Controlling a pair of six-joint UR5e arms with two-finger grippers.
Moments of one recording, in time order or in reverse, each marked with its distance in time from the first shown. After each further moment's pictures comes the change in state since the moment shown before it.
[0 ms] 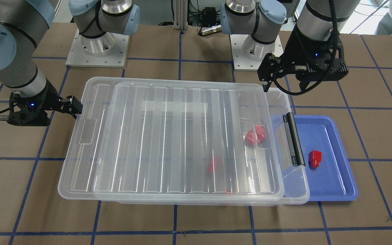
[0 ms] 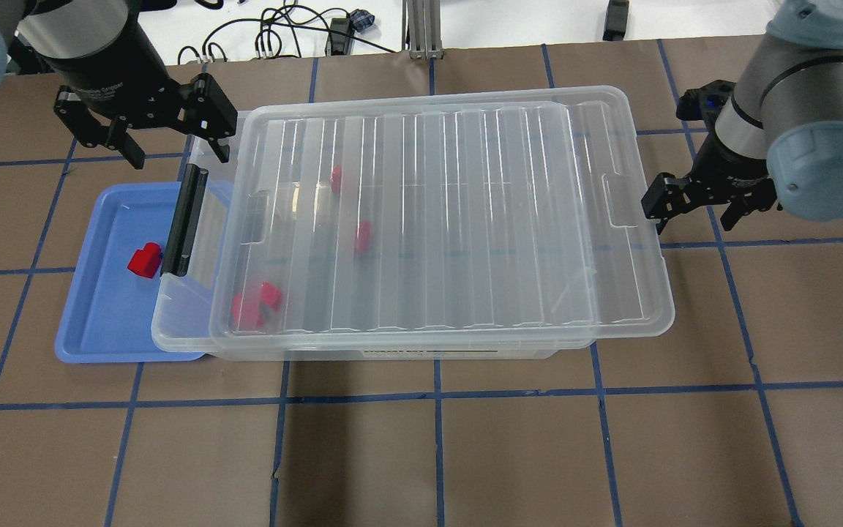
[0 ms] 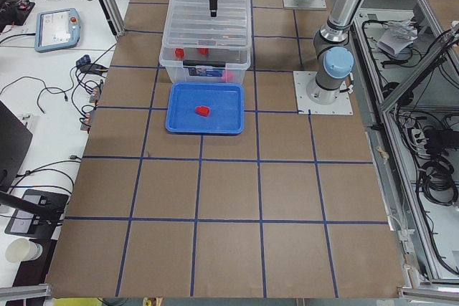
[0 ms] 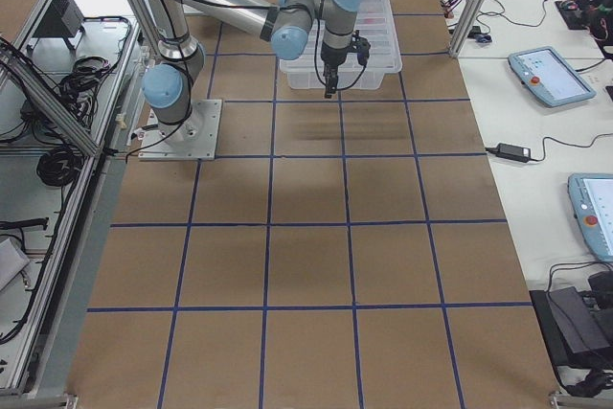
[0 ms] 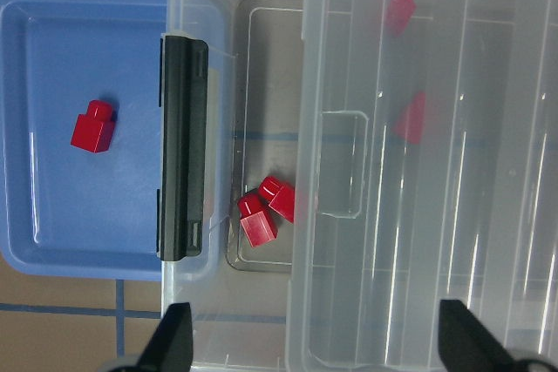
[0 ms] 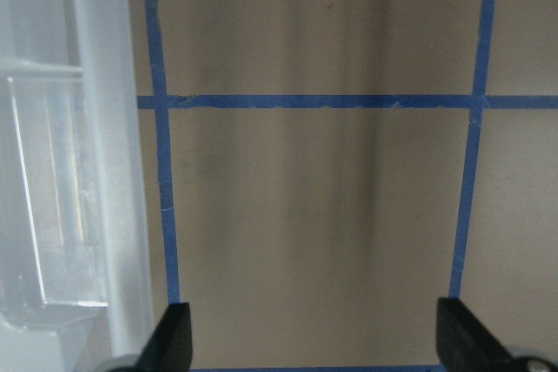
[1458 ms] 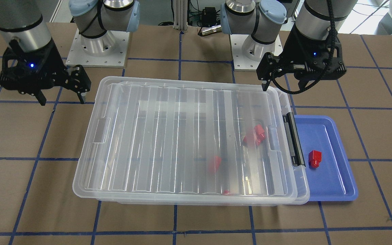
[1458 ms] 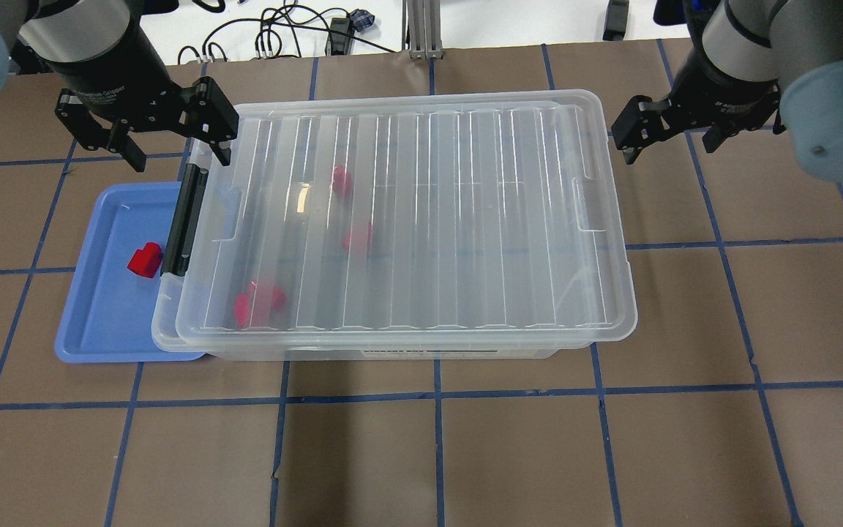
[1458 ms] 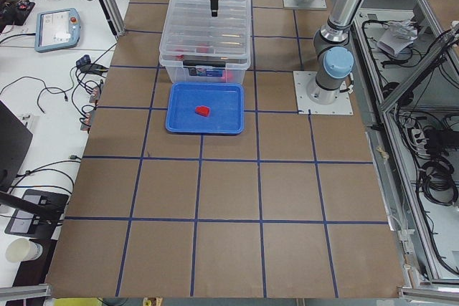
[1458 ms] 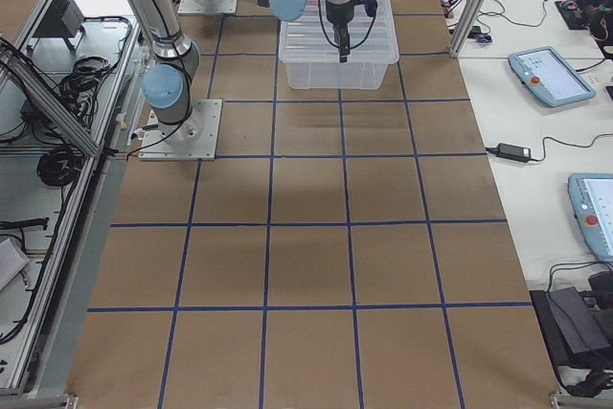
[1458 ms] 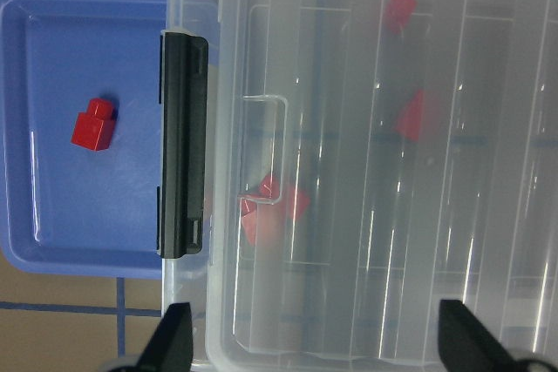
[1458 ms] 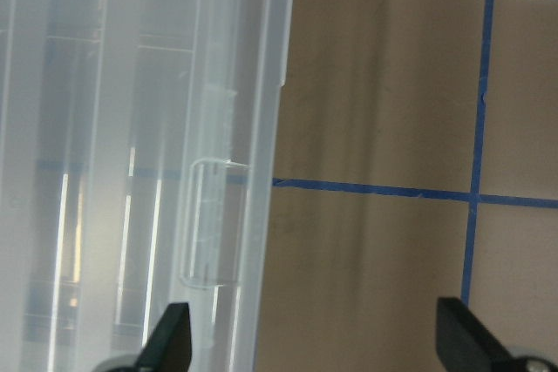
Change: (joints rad) left arm -0.004 0.006 -0.009 0.001 0.001 0.000; right arm 0.132 -0.109 -0.204 0.096 0.037 0.068
